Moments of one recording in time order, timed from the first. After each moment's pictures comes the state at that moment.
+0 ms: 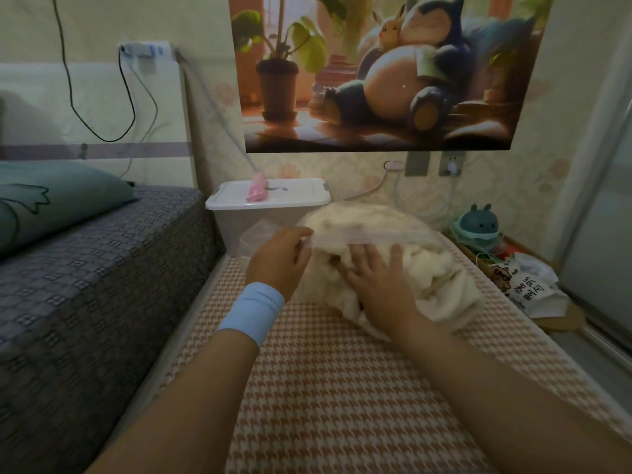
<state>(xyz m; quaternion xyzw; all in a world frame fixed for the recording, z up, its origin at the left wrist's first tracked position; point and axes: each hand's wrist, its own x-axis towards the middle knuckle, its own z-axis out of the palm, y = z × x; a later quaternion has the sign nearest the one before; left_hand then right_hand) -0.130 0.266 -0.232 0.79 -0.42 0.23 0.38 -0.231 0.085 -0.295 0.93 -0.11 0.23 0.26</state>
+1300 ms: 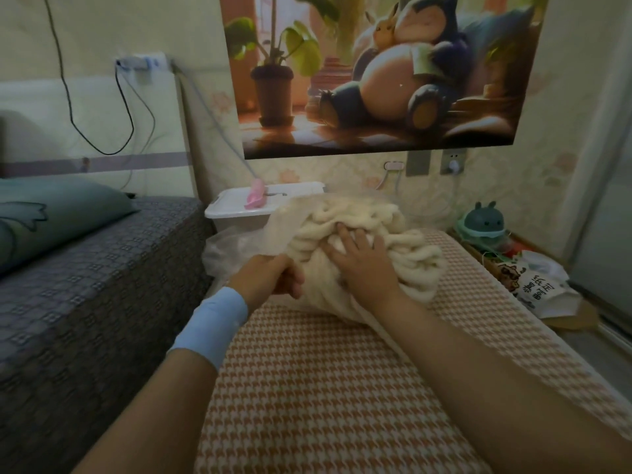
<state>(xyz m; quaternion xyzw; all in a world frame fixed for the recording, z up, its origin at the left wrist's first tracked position) -0.153 0.294 -0.196 0.75 -0.29 -0.23 0.55 -0.196 0.079 -0.269 0.92 -0.10 0.30 0.24</state>
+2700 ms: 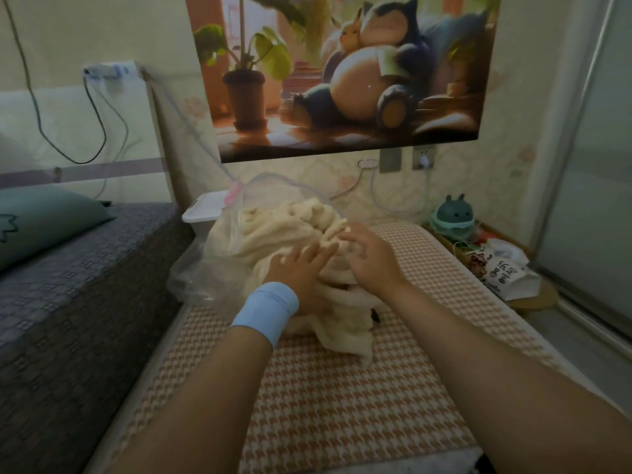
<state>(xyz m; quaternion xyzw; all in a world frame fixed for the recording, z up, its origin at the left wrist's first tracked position) -0.167 0.212 -0.236 0.87 -0.49 0.09 -0.01 -0.265 0.062 -0.253 0.85 -0.11 0.38 -0.36</state>
